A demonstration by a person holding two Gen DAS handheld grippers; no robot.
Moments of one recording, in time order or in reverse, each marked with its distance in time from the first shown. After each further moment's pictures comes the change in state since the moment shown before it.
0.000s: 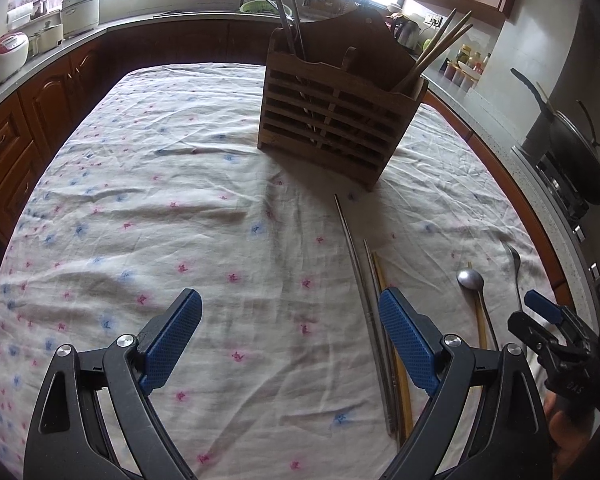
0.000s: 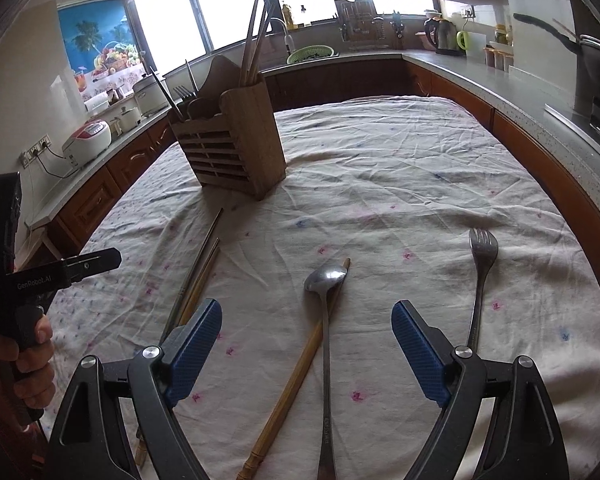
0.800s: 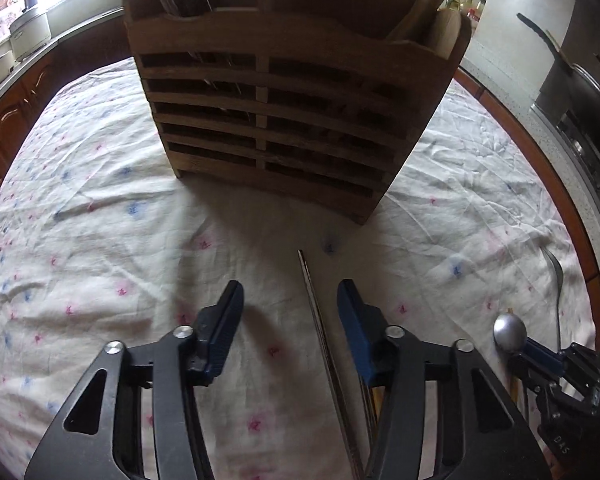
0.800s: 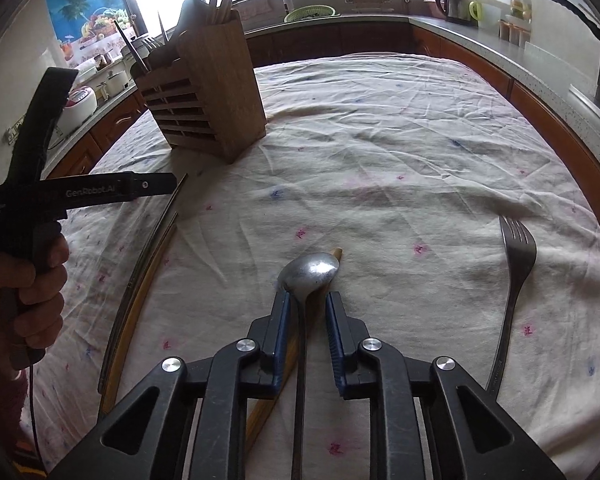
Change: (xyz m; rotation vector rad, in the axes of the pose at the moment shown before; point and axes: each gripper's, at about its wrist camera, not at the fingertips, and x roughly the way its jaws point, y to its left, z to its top) left arm 0.111 -0.045 0.064 0.142 0.146 0.019; right arm 0.052 -0.015 0.009 -0.011 0.143 -0.014
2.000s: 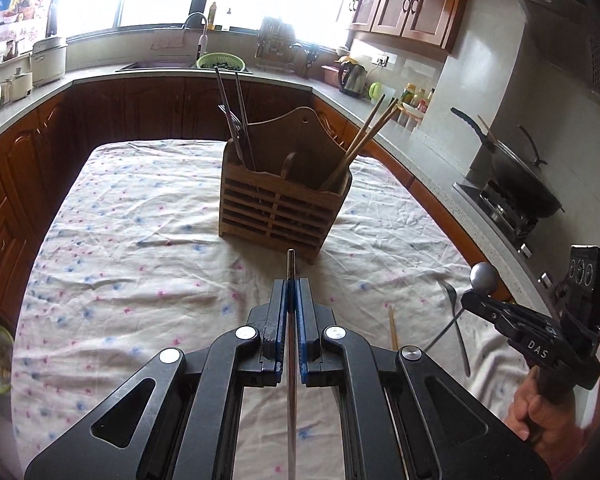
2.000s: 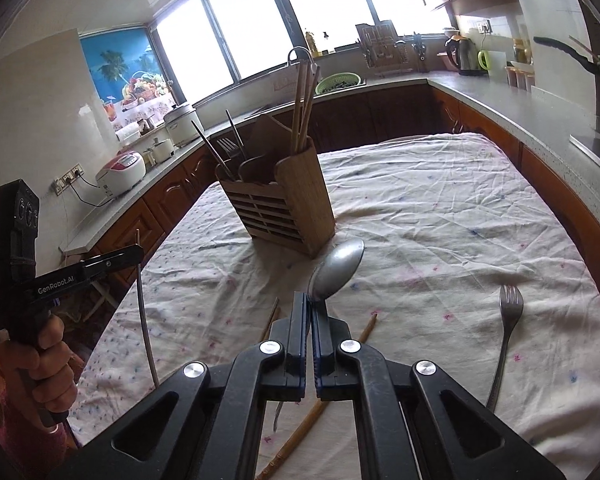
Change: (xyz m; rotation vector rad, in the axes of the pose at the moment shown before) left arm -0.184 0.043 -0.053 -0.057 -0.334 -0.161; right arm -0.093 0.039 0.024 0.023 -0.252 0.145
